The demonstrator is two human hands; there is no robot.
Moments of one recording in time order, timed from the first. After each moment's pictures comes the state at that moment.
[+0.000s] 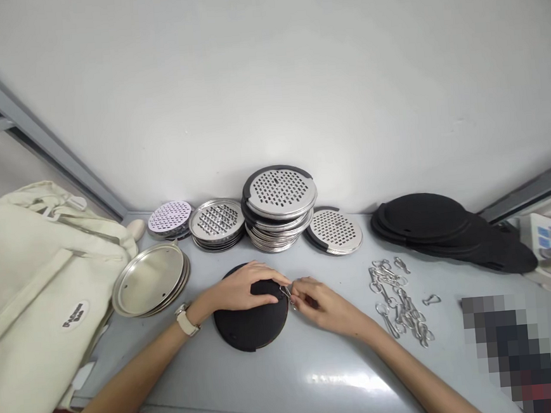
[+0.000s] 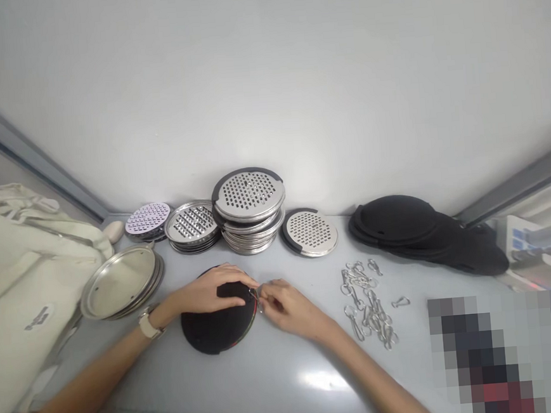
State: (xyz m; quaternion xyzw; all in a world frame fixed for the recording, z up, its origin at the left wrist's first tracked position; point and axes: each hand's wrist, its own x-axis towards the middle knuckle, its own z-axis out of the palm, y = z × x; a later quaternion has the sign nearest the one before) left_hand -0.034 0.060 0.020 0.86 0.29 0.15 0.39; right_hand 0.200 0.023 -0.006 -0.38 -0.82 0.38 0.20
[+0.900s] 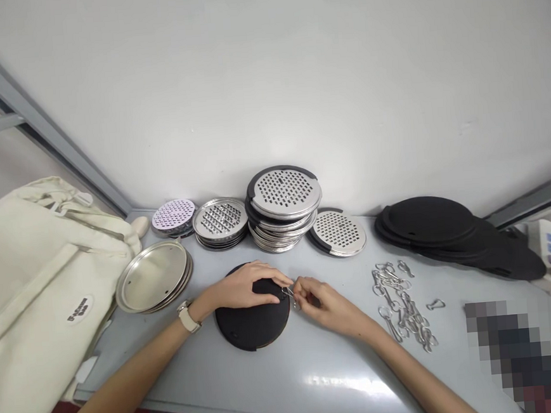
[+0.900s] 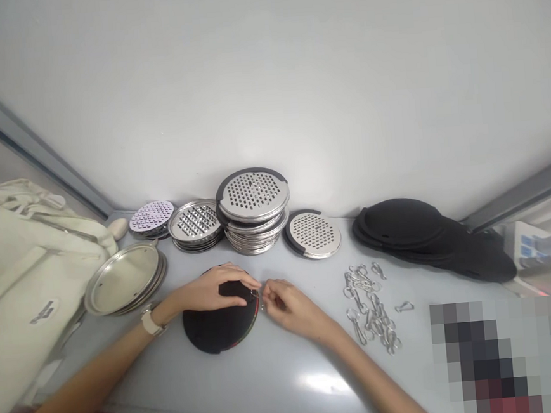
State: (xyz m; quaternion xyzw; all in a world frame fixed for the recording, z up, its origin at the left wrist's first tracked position) left_hand -0.033 0.060 0.025 0.86 0.29 0.14 0.40; right_hand 0.201 0.025 -0.003 -0.40 -0.77 0.45 0.21
